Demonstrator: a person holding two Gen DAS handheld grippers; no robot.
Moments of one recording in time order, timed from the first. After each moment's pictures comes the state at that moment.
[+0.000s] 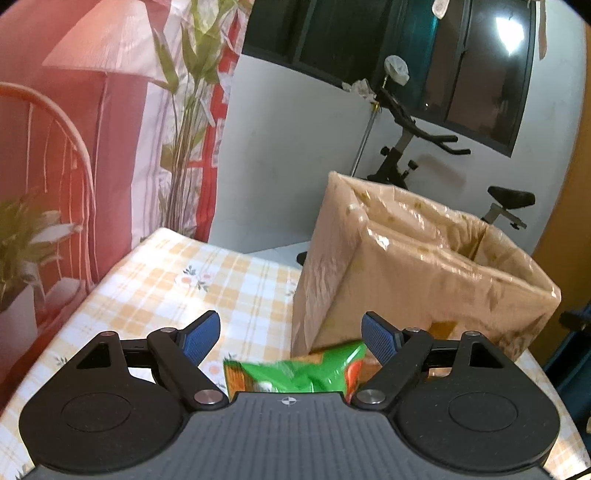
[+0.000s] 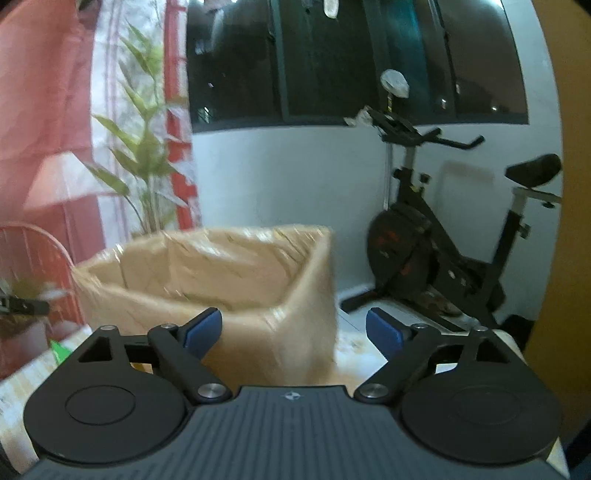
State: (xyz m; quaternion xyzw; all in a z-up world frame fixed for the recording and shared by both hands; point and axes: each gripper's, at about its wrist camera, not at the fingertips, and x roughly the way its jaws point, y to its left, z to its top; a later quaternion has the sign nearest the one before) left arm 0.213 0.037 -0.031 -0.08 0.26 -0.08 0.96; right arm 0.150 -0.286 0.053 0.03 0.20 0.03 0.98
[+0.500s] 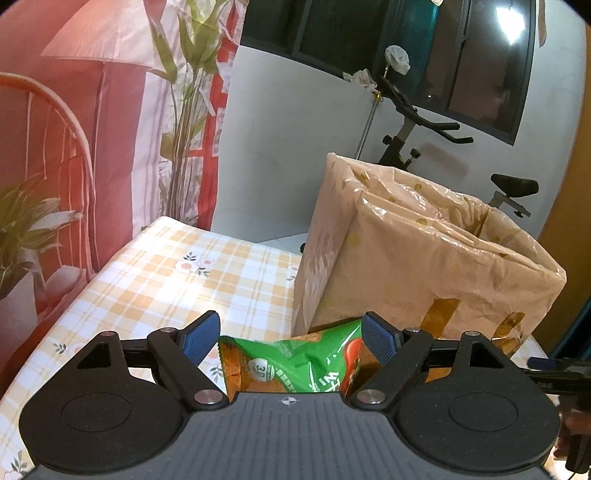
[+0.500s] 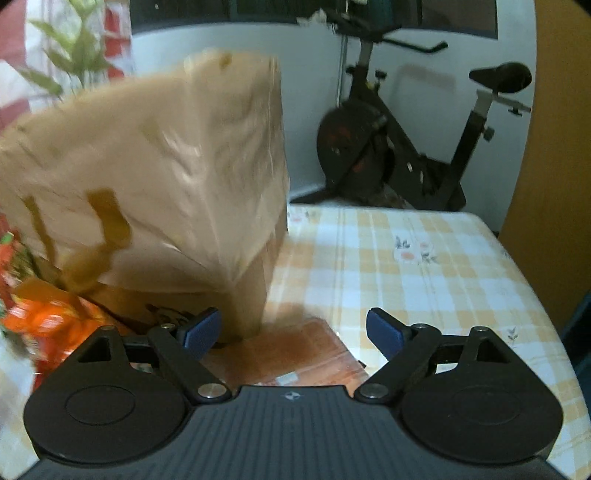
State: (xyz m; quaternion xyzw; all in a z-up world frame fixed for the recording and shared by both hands) left arm 0.208 0.030 -0.042 -0.07 0.27 -0.07 0.96; right arm 0.175 -0.281 -0.048 0.02 0.35 -0.05 0.94
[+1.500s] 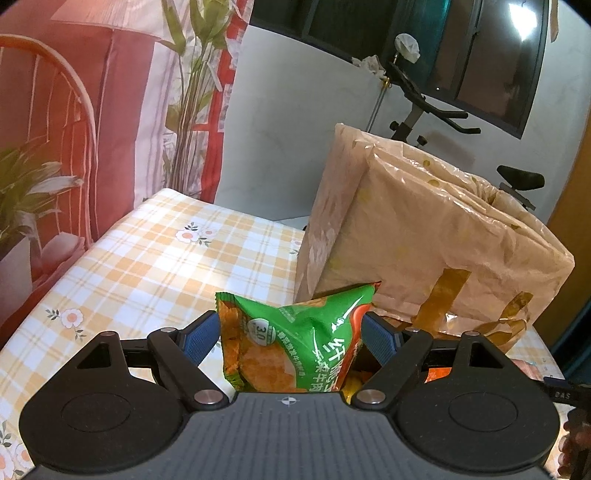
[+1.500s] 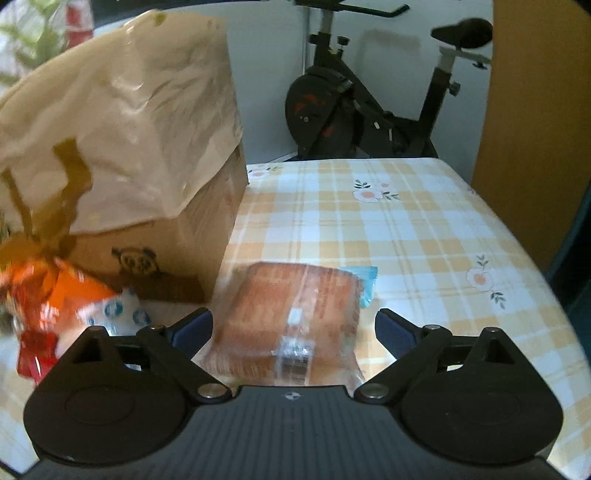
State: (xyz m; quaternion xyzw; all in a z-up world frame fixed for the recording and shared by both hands) left arm 0.208 0.029 -0.064 -0.09 0.30 -0.07 0.95; right arm 0.139 -0.307 -0.068 0.07 0.38 -0.09 0.92
